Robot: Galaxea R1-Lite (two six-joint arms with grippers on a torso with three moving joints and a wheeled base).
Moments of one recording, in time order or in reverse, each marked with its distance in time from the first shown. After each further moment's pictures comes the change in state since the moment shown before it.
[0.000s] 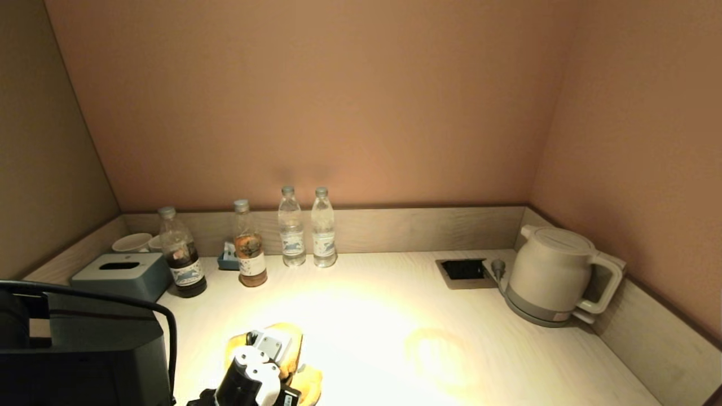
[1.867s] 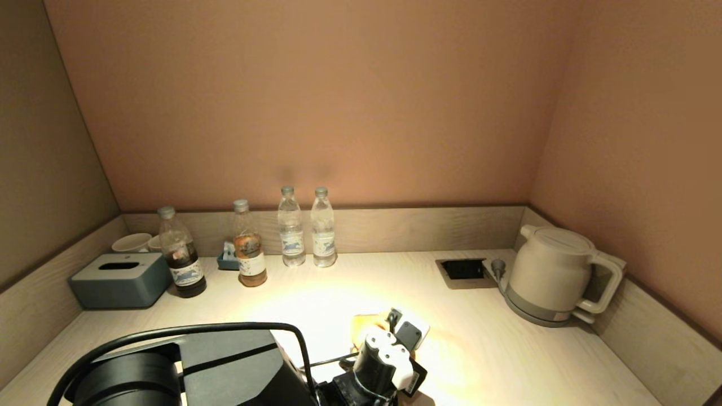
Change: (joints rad) left arm -0.209 0.289 -0.762 0.135 0.009 0.311; right arm 0.000 0.000 0.000 0.000 0.000 0.000
